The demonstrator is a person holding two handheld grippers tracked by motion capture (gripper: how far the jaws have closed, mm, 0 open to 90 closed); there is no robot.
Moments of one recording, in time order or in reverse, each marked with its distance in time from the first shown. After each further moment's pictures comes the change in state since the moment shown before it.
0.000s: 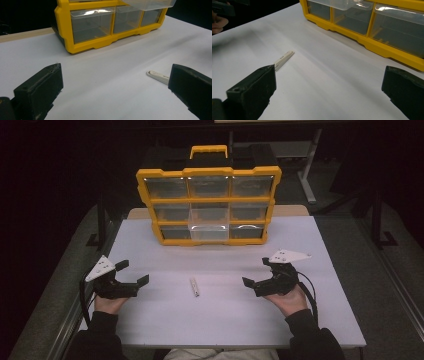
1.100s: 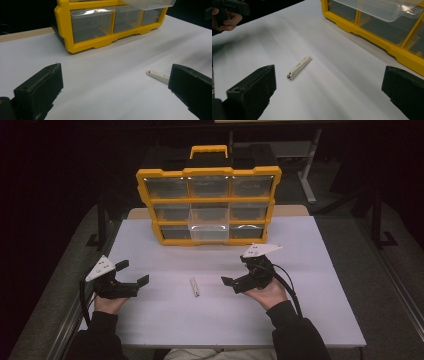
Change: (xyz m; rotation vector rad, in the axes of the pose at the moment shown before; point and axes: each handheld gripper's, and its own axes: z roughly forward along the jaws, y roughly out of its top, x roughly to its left) left arm 0.000 0.000 0.000 0.003 0.001 -0.001; right arm 0.026 0.029 0.043 0.077 0.087 -0.051
